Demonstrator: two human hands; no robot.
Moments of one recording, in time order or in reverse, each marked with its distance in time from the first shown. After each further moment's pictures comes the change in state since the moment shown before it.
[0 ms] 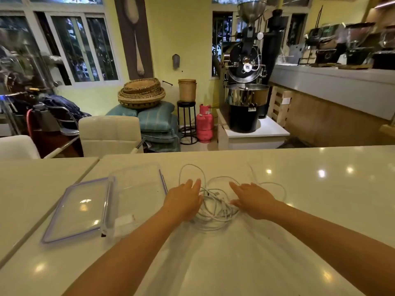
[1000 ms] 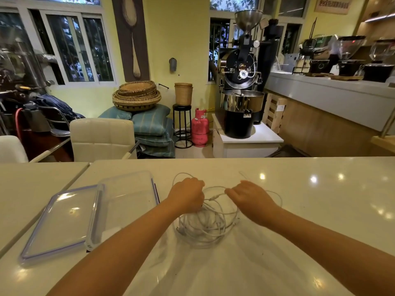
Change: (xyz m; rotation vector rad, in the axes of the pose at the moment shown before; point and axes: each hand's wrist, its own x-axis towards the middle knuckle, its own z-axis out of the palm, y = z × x) left_hand 0.033 0.012 -0.030 -0.155 0.020 0.075; right_hand 0.003 0.016 -0.013 -0.288 0.567 -0.252
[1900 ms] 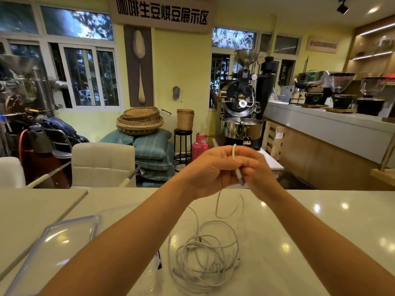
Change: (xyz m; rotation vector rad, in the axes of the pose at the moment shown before) left_hand -0.009 0.050 -0.134 -1.700 -0.303 0.535; right_hand 0.073 0.043 -0.105 1.548 0.464 0.335
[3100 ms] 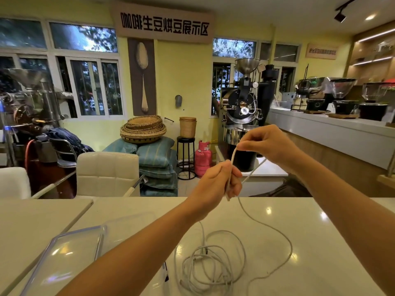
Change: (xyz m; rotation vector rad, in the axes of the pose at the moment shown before) left_hand -0.008 -0.020 0.000 0.525 0.333 0.180; right_hand 0.040 -0.061 -0.023 -0.471 -0.146 -0.052
